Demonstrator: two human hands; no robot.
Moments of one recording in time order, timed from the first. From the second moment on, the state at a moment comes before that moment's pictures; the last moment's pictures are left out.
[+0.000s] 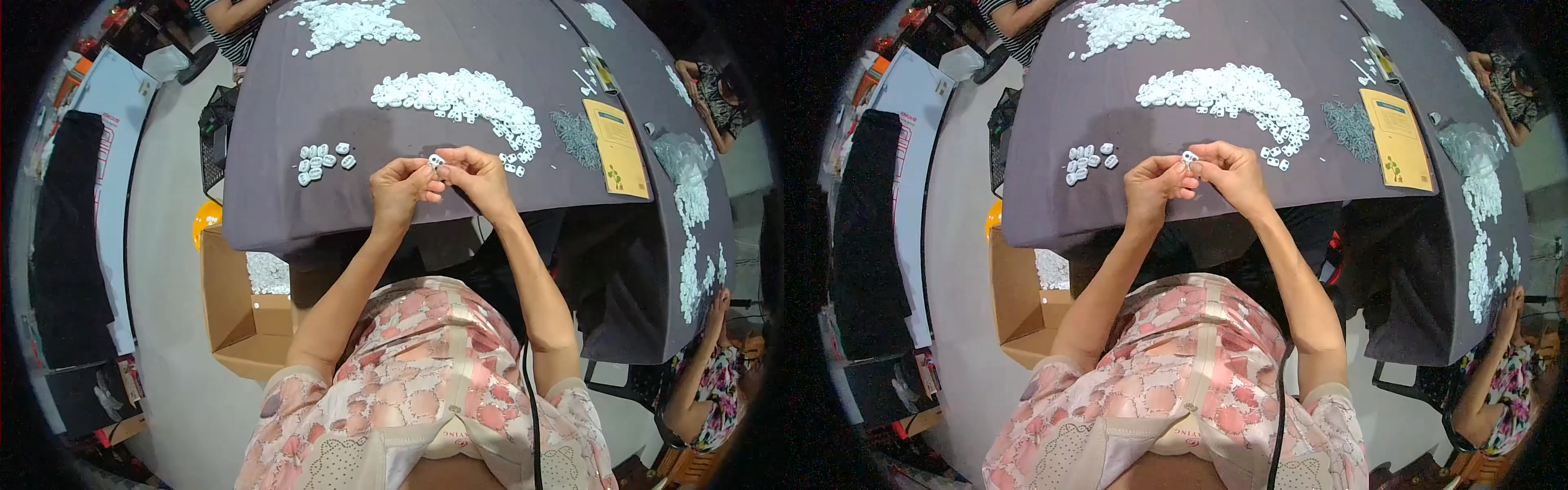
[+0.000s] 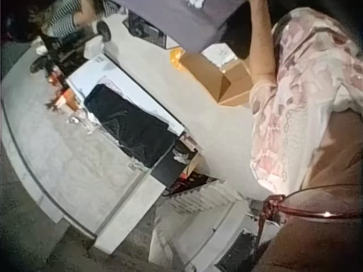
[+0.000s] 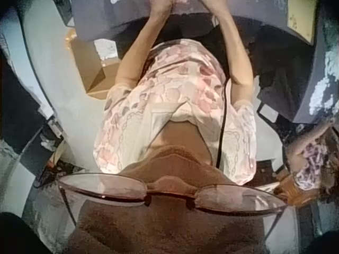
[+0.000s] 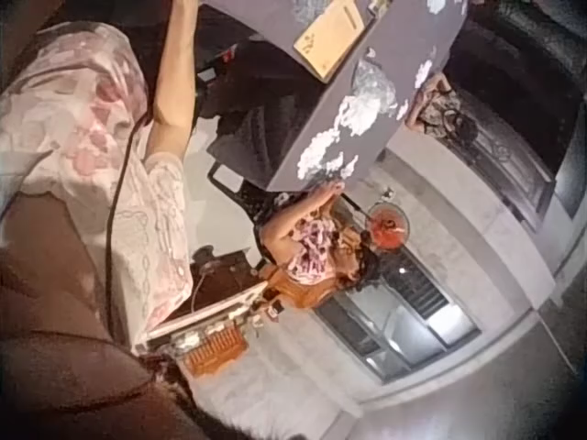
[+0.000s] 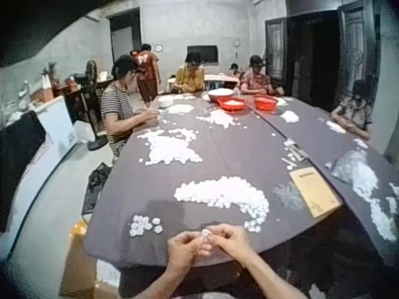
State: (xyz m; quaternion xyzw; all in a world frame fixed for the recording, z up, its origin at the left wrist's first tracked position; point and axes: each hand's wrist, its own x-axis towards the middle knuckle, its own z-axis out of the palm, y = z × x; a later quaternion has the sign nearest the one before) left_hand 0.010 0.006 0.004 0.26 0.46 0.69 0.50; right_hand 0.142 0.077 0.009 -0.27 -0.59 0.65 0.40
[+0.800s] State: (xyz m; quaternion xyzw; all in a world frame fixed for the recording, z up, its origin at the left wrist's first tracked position) left_hand 0.010 0.023 0.000 0.57 0.61 0.52 0.18; right_hand 0.154 0.087 0.011 -0.27 -0.86 0.20 0.38
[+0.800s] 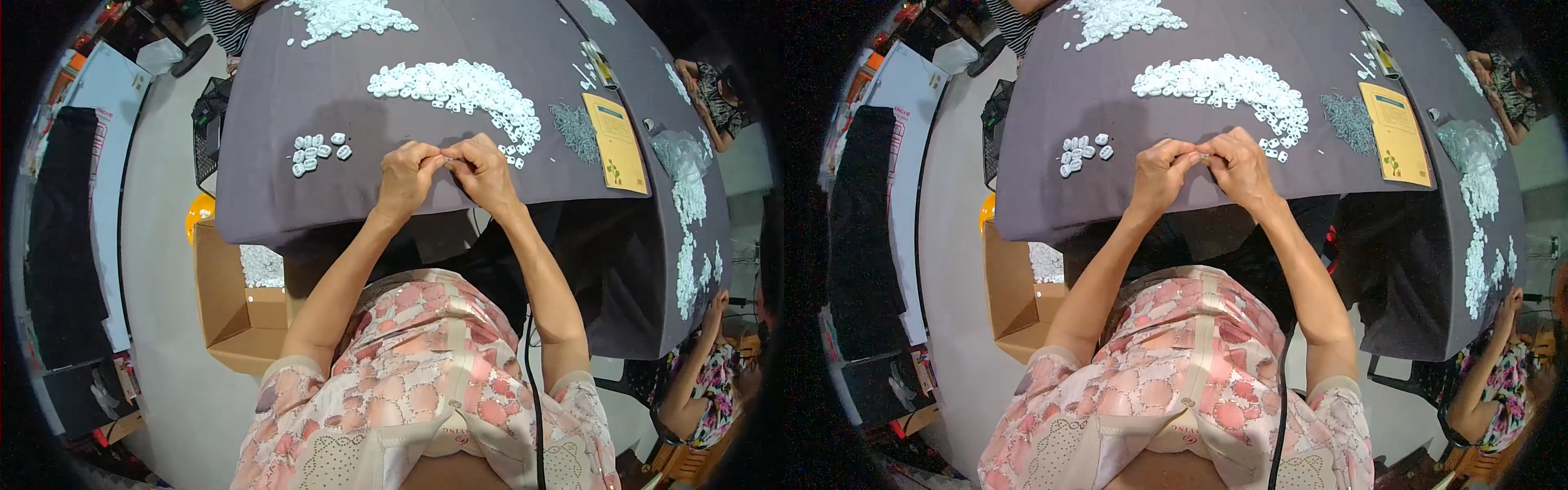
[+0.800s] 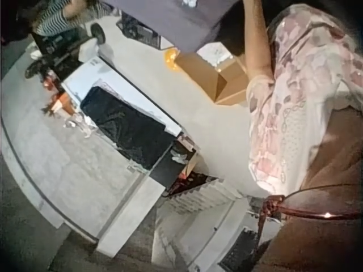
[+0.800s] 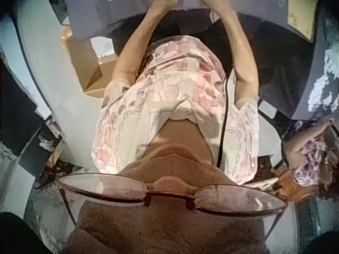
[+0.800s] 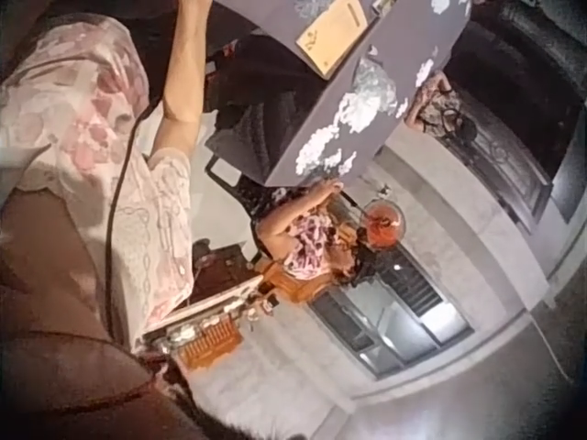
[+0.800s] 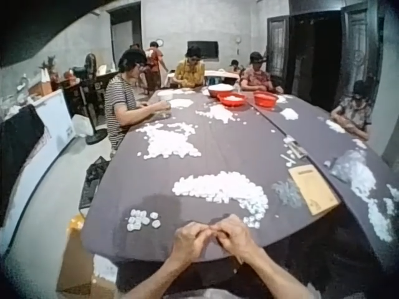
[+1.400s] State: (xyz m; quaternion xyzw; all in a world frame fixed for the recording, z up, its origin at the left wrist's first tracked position) left_hand 0.005 0.025 -0.005 0.65 0.59 0.47 0.06; right_hand 0.152 0.087 0.005 -0.26 -0.86 0.20 0.40
